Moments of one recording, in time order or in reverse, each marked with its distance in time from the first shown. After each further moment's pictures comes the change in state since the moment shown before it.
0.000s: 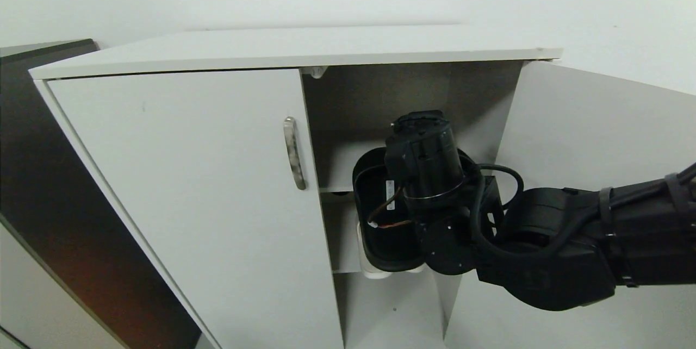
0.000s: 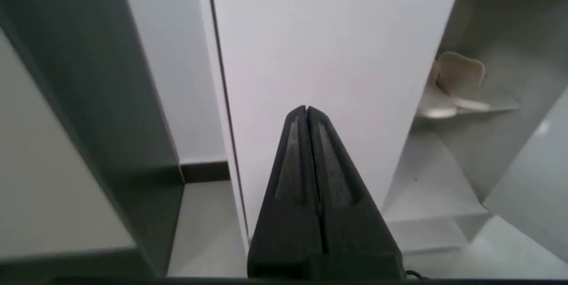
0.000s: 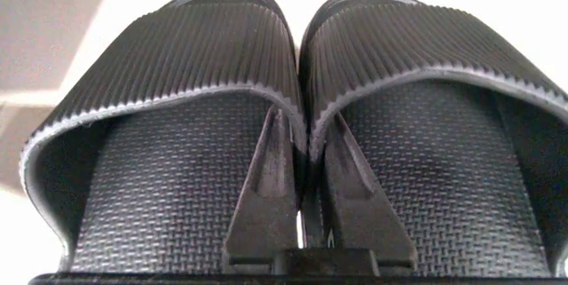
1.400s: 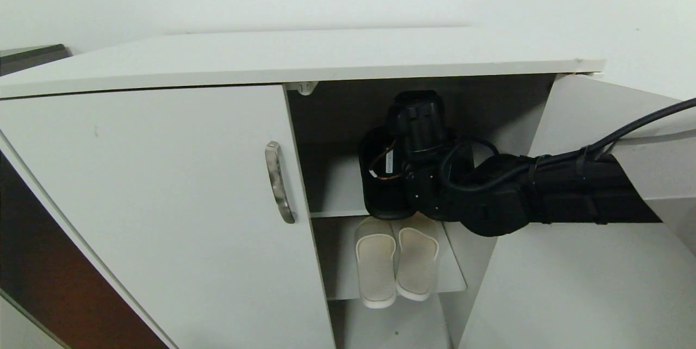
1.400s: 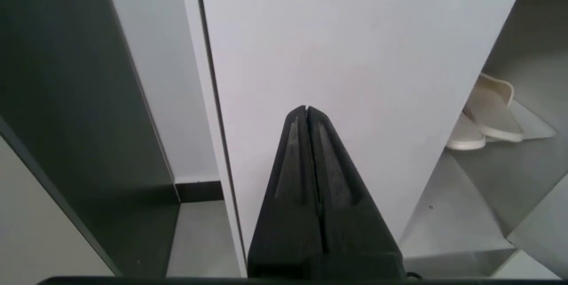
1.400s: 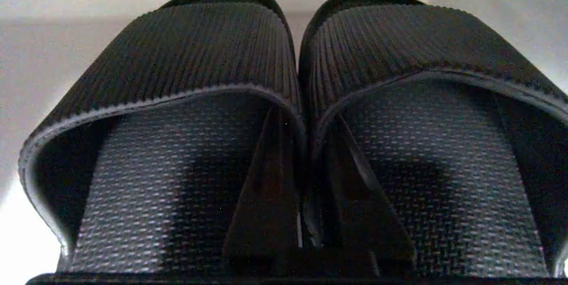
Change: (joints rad) left arm 0.000 0.000 0.000 0.000 0.015 -0.004; right arm -0.137 0.171 -0.282 0.023 0.080 -0.049
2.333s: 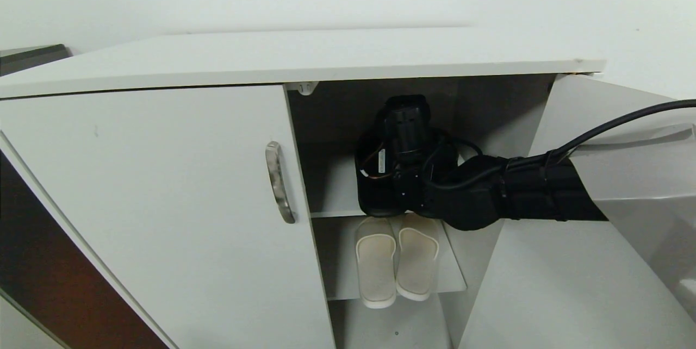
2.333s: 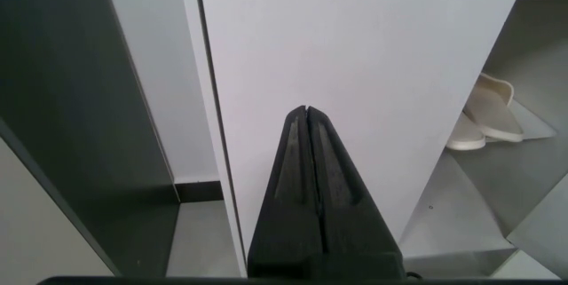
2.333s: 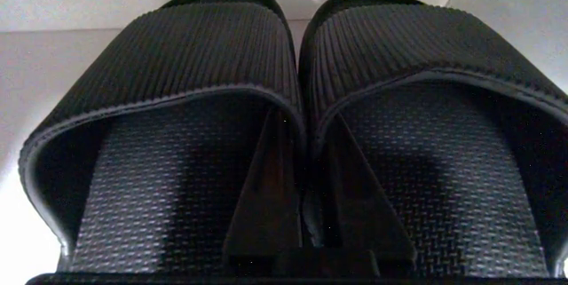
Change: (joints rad) left arm 0.000 0.000 0.000 0.000 0.000 0.000; right arm -0.016 0.084 -0.103 0.022 -0.001 0.000
